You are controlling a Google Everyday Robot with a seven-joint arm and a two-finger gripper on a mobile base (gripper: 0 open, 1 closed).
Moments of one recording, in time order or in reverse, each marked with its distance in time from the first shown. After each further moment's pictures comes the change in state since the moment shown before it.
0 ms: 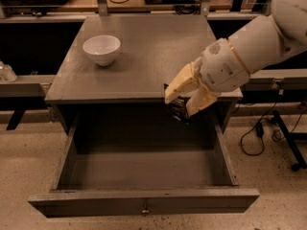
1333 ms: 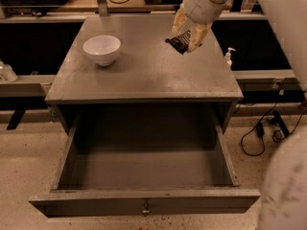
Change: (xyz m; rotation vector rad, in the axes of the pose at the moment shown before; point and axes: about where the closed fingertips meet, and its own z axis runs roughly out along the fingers) arm 0.217 -0.007 -0.054 -0.298 0.489 0.488
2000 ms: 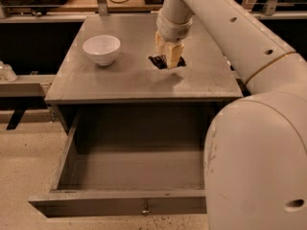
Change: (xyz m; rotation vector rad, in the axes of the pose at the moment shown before) arm -0.008 -0.012 0.101 -0.211 0.048 0.283
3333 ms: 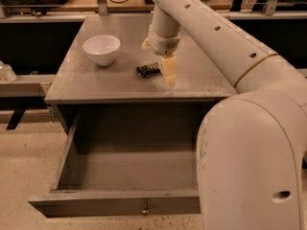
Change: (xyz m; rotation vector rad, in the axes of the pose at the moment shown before) arm -0.029 0.010 0.044 -0.099 -0.035 0.123
